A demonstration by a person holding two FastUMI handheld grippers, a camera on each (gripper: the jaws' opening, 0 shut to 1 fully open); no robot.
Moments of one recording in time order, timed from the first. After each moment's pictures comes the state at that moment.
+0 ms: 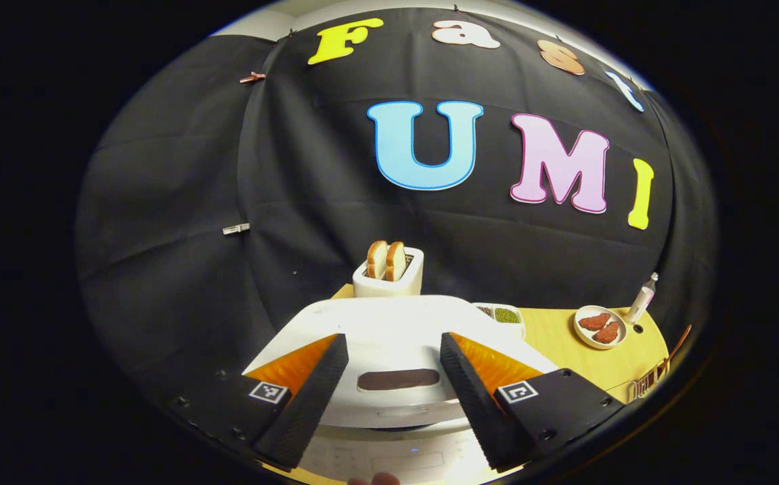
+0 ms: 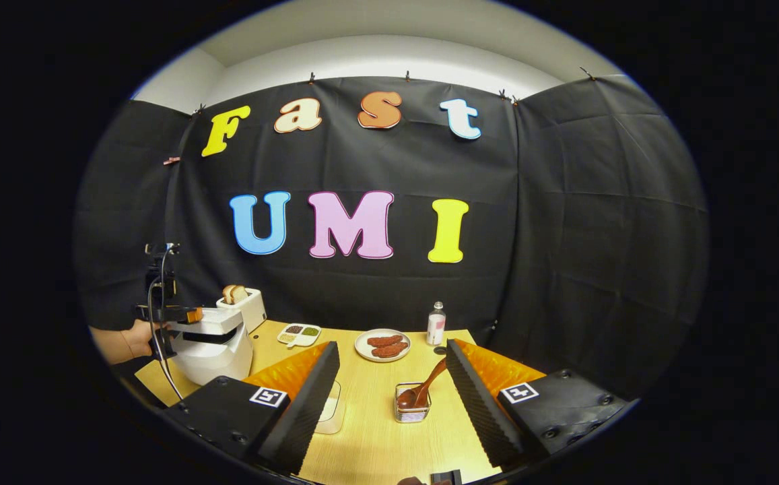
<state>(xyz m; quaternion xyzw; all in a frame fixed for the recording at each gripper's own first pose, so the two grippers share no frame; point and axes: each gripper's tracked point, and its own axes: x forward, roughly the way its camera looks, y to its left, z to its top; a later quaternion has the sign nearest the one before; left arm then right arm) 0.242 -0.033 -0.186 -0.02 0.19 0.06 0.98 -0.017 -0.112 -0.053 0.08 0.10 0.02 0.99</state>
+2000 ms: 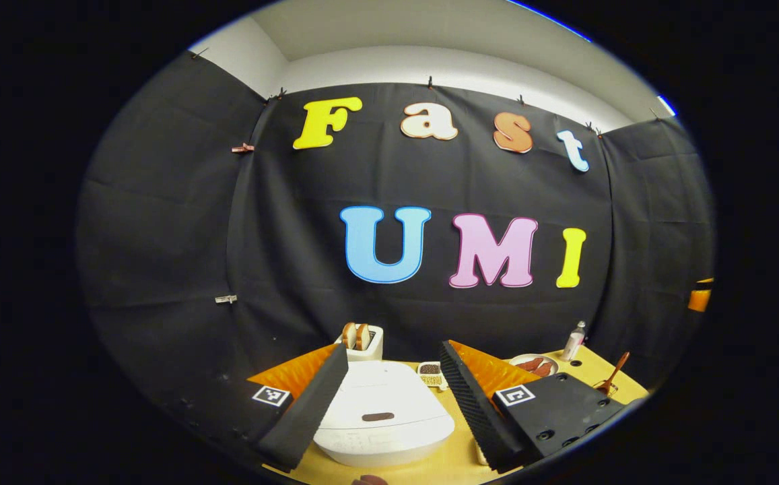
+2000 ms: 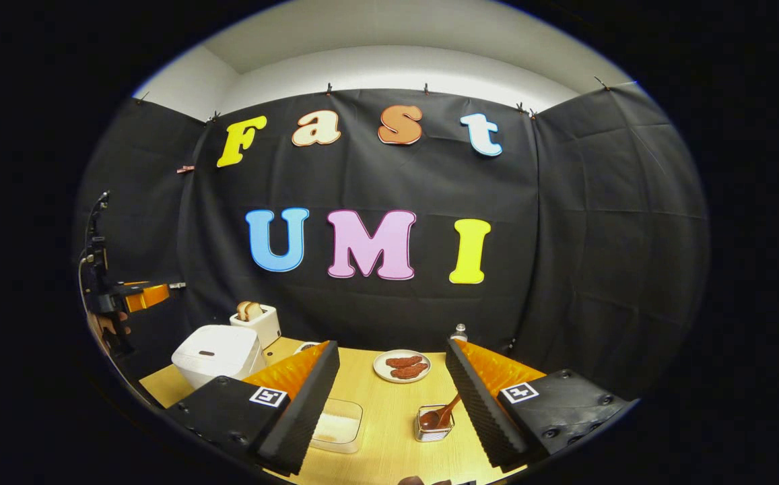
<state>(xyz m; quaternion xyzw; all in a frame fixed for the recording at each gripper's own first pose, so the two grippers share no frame) 0.093 -0.059 0.000 -0.02 0.00 -0.04 1.00 0.017 -0.069 -0.013 0.08 0.06 0.05 0.99</state>
